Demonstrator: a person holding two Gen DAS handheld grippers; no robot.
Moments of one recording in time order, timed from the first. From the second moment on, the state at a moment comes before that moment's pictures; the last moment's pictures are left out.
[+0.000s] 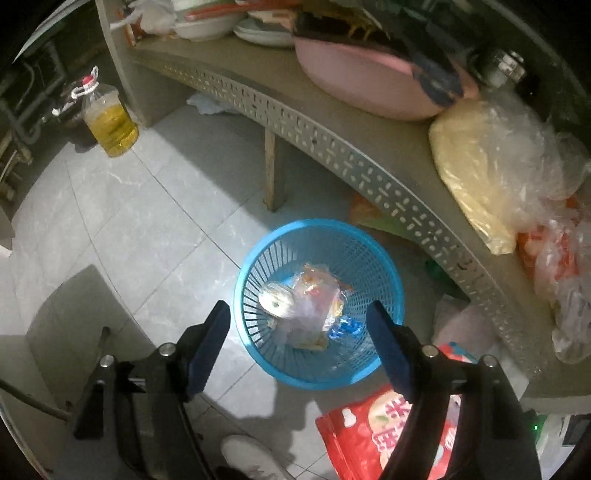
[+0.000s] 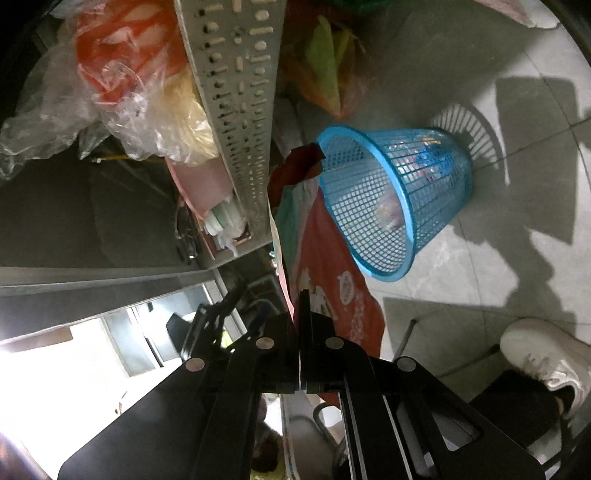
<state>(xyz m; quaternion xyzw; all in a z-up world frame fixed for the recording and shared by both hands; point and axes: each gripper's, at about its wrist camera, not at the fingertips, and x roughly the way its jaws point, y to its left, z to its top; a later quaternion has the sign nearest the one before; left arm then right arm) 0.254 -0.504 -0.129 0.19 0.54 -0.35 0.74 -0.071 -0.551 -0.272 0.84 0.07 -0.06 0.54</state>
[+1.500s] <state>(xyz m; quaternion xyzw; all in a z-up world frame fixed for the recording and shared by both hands) 0.181 -0.158 0.031 0.05 0.42 -0.31 0.85 0.205 -0.576 -0.312 0.31 0.62 -0.17 0.70</state>
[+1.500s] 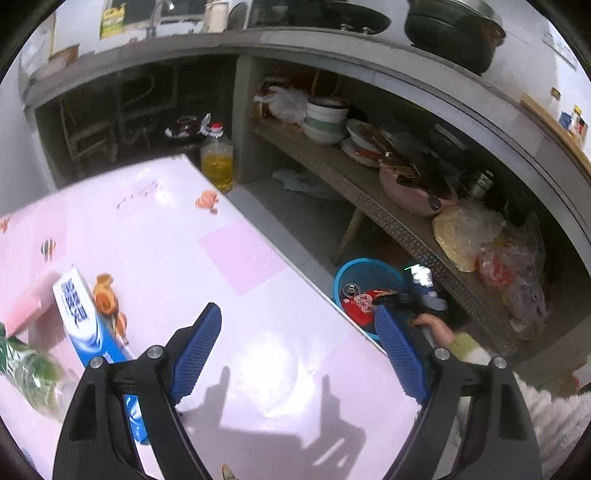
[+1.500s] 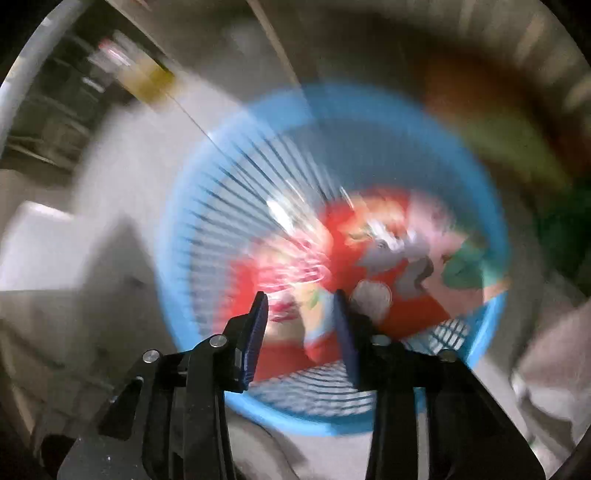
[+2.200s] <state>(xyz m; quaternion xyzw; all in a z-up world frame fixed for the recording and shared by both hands) 0.180 -0.129 0.024 0.03 0.43 -0.29 0.85 0.206 -0.593 -0.387 0.30 0.70 -0.19 0.62</state>
